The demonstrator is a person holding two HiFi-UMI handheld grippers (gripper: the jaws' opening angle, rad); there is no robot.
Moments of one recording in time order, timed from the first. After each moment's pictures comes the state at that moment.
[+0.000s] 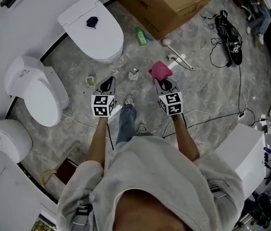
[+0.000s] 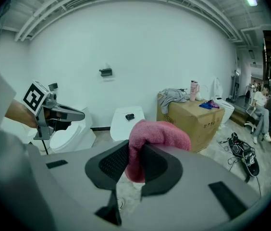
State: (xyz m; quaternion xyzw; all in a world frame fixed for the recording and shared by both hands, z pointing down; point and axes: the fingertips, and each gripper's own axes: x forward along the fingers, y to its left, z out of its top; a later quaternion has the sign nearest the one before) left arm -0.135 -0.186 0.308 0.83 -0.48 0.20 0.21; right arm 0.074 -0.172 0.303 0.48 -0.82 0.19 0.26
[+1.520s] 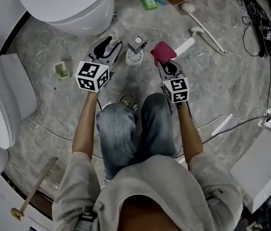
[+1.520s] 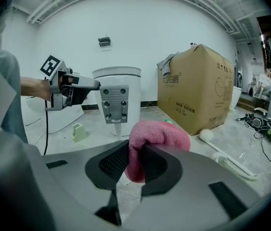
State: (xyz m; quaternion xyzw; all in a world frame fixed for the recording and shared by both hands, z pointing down) left arm -0.092 -0.277 0.717 0.90 -0.40 0.10 0.15; right arm 0.081 -0.205 0.813 0.48 -0.83 0.15 0.23
